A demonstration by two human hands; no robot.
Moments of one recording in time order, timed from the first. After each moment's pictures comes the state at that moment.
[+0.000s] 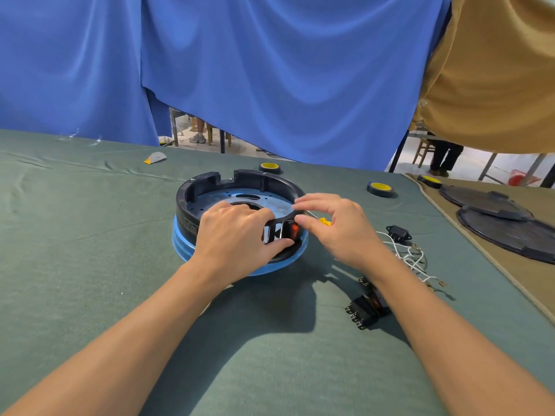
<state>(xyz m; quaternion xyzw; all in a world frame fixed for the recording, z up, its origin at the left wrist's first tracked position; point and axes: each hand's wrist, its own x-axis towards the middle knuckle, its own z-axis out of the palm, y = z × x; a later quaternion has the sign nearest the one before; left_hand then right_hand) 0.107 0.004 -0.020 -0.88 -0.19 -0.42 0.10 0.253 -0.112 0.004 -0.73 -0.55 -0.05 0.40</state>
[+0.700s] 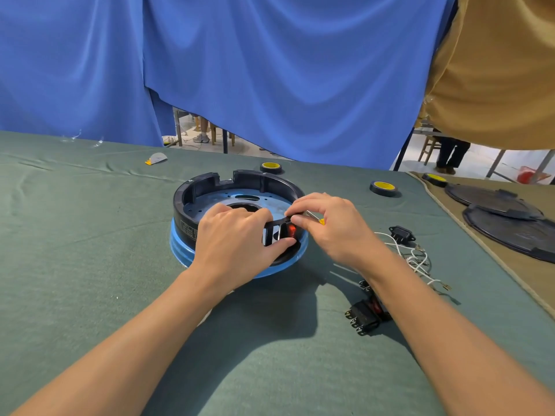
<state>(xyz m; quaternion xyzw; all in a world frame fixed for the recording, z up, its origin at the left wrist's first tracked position) 0.111 -0.003 -0.023 -0.87 -0.23 -0.42 0.10 0.254 -0.105 0.009 -0.72 -0.59 -0.03 0.36</state>
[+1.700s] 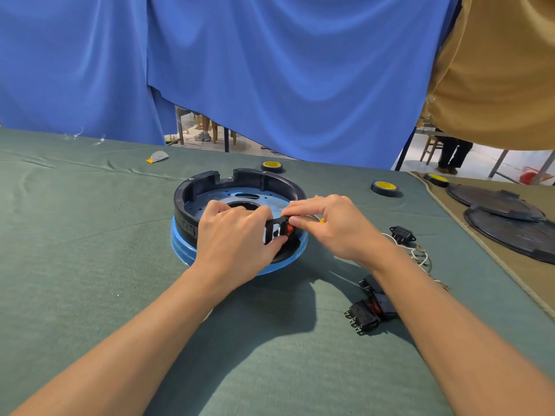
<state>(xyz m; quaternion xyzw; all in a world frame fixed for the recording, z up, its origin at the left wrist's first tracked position) 0.114 -0.001 -0.024 -0.87 -0.26 -0.40 0.11 0.265 -0.102 0.010 -0.68 -0.64 0.01 0.36</state>
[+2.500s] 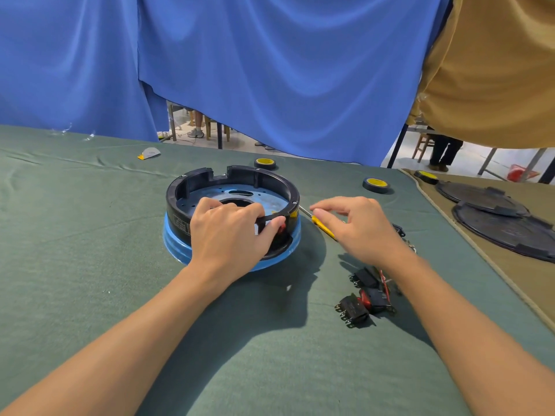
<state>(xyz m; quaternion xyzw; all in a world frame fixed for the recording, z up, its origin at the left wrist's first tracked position) 0.120 -0.003 -0.026 -0.85 -0.30 -0.43 0.09 0.277 -0.137 0.010 -0.74 -0.57 -0.08 0.35</state>
